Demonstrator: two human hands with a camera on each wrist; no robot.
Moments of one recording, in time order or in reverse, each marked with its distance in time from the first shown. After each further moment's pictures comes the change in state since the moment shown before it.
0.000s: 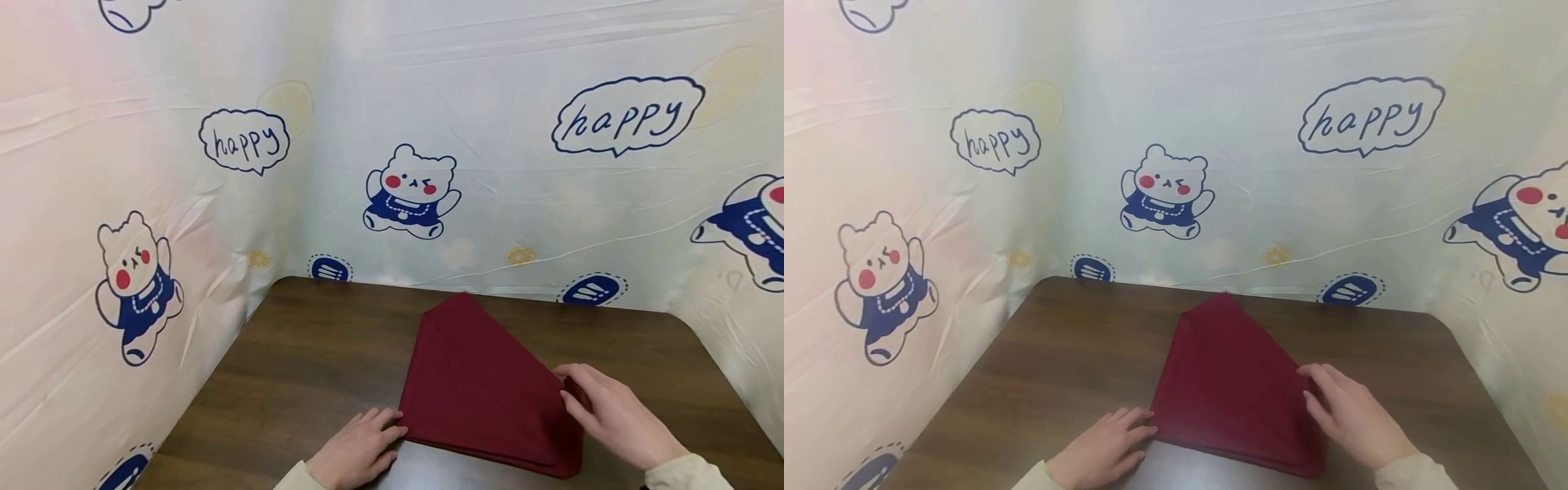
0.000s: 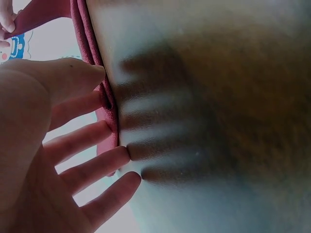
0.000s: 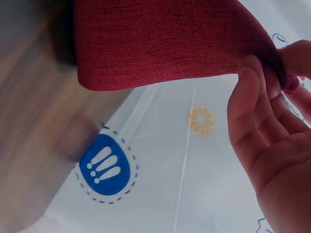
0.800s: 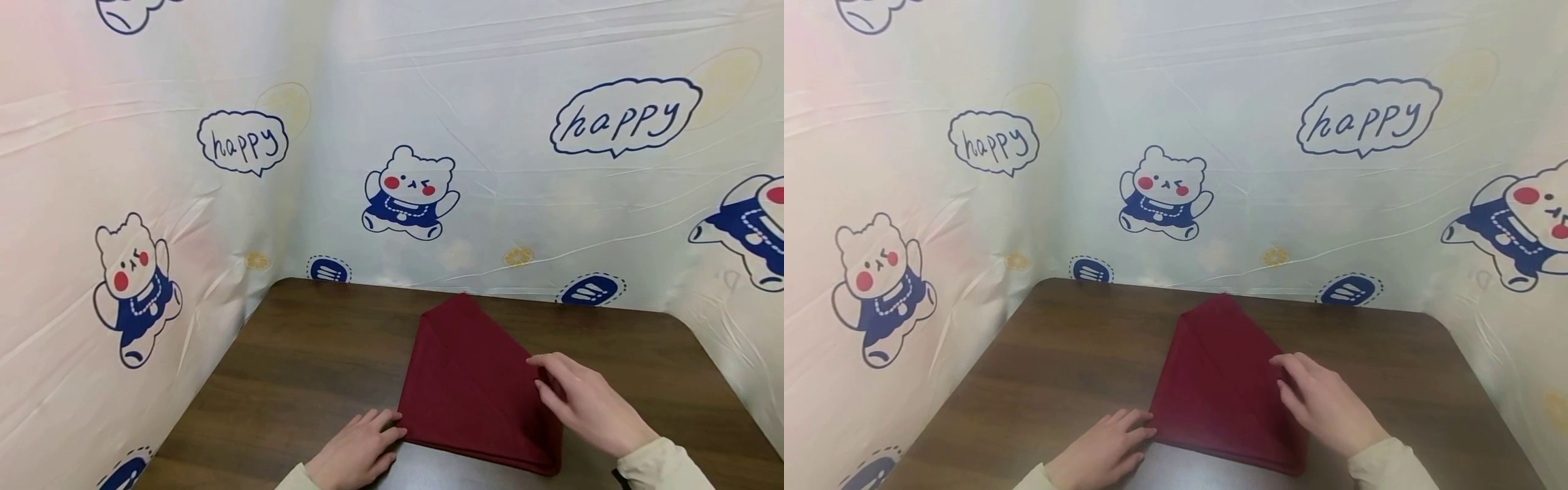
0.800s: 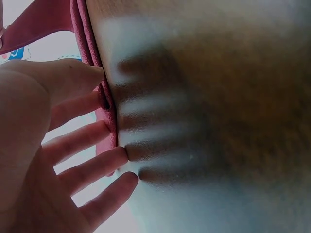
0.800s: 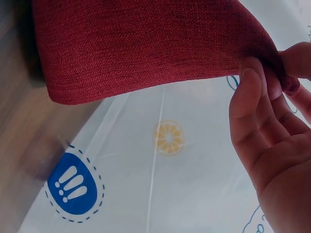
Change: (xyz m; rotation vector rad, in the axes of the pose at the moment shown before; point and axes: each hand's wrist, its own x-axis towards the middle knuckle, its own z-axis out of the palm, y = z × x) left_hand 0.000 -0.002 0.001 -0.006 -0.001 0.008; right_hand 0.025 -0.023 0.003 0.051 0.051 -0.085
